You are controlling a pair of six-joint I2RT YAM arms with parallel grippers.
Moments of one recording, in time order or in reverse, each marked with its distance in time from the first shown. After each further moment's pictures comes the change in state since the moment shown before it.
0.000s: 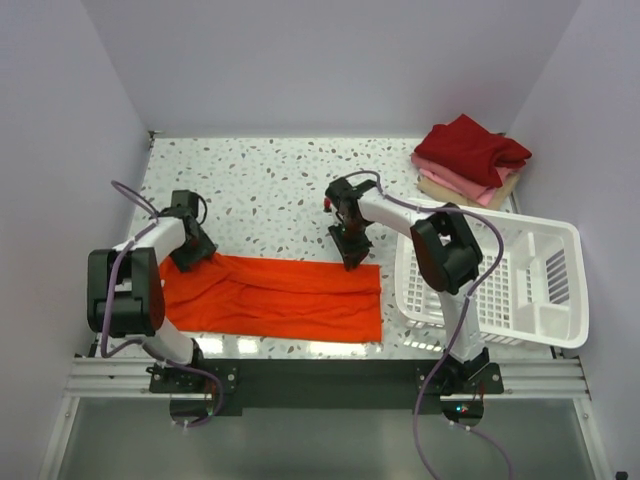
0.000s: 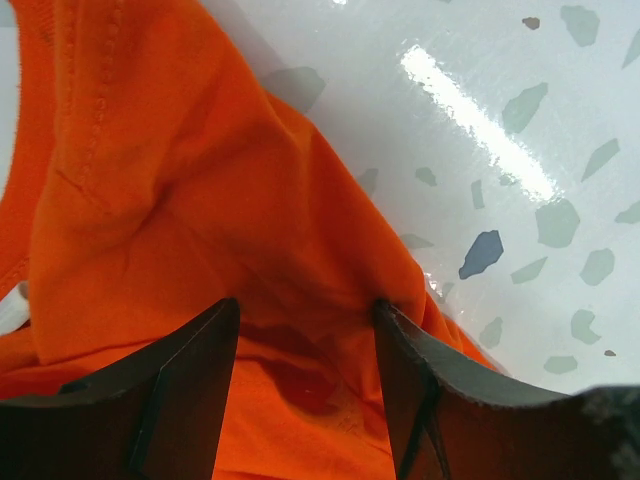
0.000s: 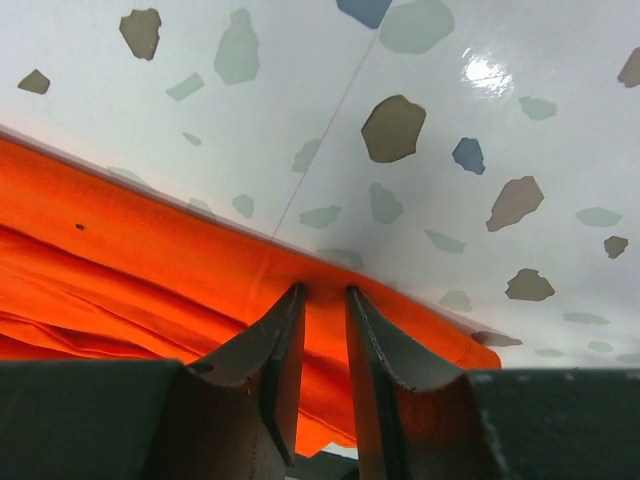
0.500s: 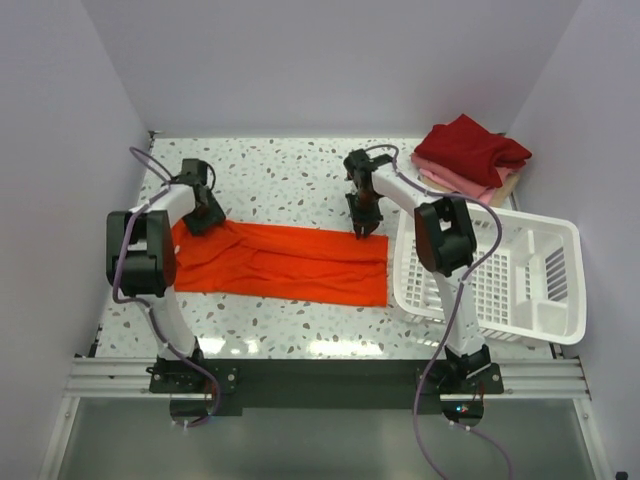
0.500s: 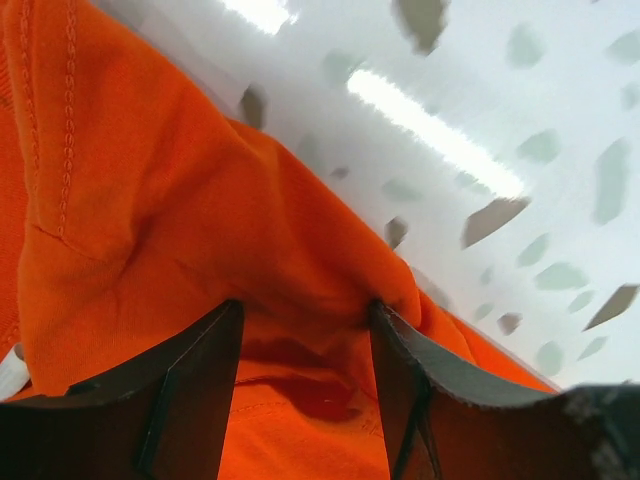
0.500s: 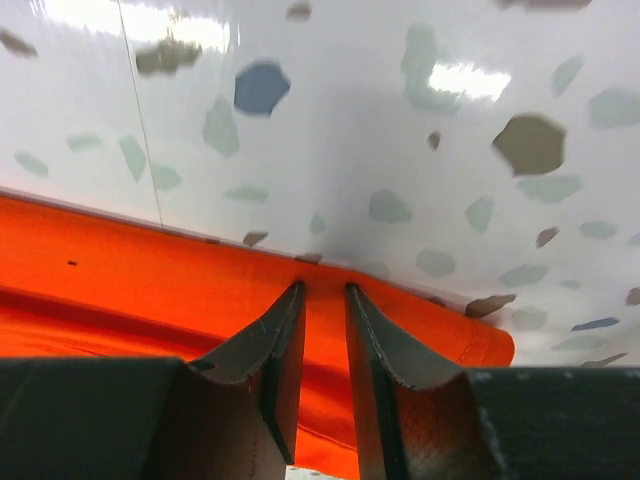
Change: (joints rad) left arm -0.027 0.291 0.325 0.047 0.078 0.068; right arm -0.159 0.160 0.278 -0.066 0.077 0.089
